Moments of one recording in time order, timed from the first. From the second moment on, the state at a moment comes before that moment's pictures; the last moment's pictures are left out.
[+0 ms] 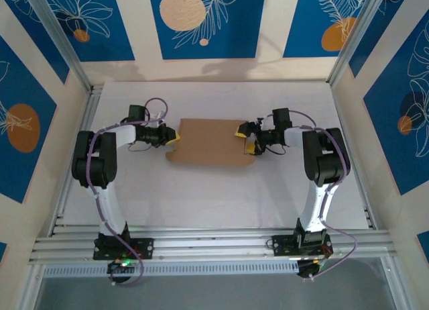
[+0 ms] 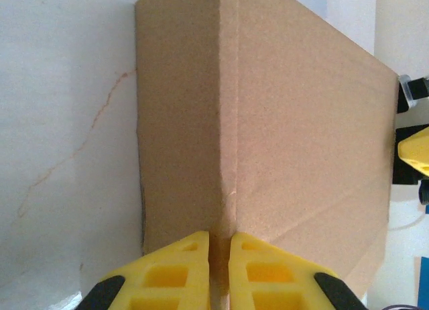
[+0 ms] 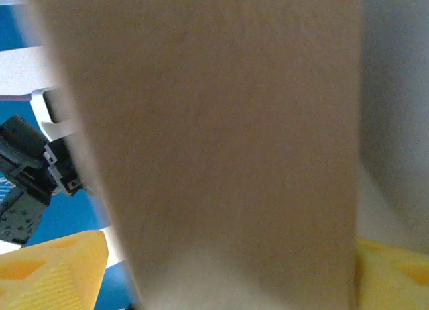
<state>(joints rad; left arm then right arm) -0.08 1.99 1.19 -0.24 0.87 -0.37 0.14 1.97 1.08 -0.06 -0.99 0.81</state>
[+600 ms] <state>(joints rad) -0.11 1.79 1.11 -0.25 0.71 -0.47 0.12 1.77 0.97 -0.07 -1.01 0.95</state>
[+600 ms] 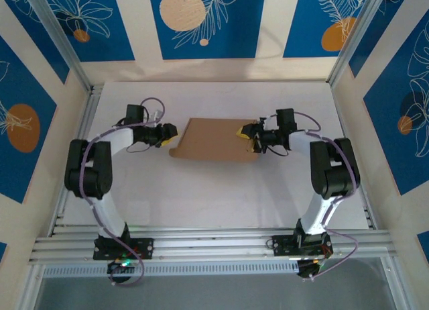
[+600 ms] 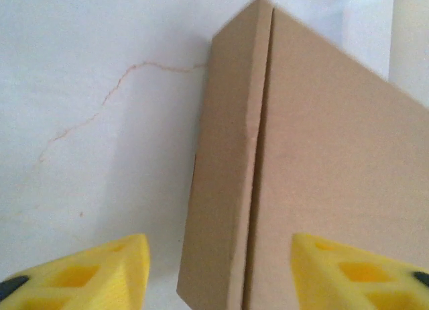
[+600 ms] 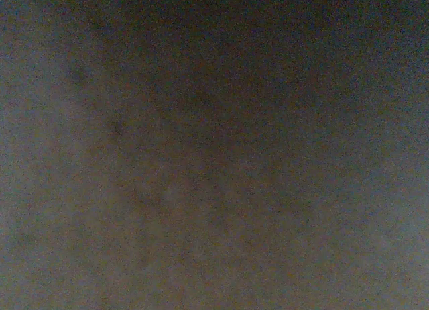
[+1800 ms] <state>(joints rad) -1.20 1.31 0.59 0.51 -0.72 1.25 0.17 1.21 0.70 -0.06 -1.05 1.24</state>
